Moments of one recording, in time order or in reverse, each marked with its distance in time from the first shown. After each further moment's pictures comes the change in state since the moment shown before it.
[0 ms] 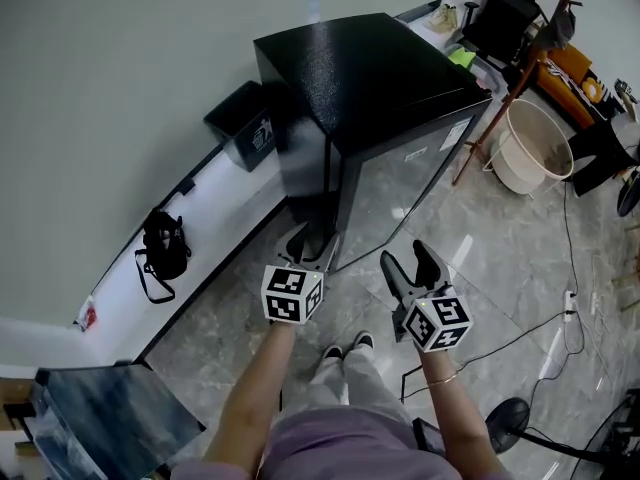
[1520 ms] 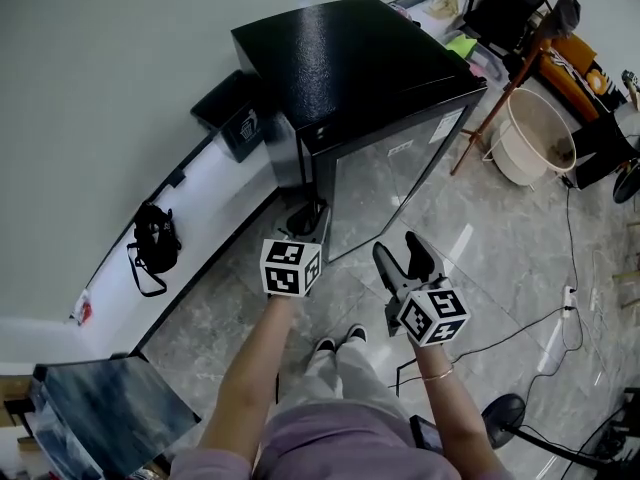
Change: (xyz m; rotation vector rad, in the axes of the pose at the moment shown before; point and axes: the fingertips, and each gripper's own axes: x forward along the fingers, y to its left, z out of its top) left arm 0.067 0.001 -0.001 -0.005 0.030 0.034; right arm 0.012 -0.035 -0.001 0.062 0.013 0.034
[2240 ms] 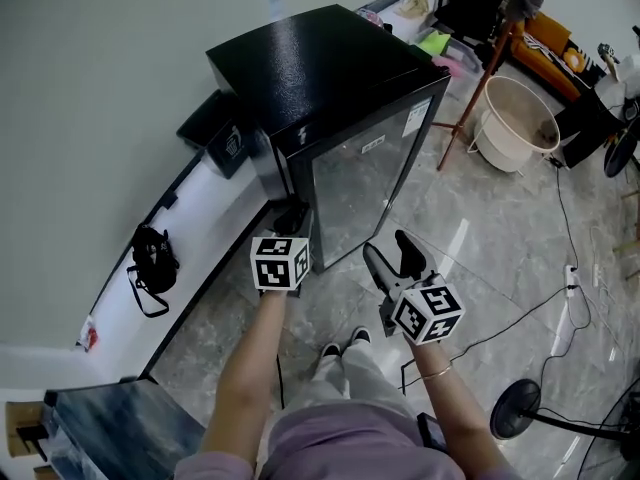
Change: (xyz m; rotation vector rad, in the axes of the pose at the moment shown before) left arm -0.002 -0.004 -0.002 0.028 0.100 0.020; right arm -0.029 0.006 0.009 0.016 -0.049 -0.016
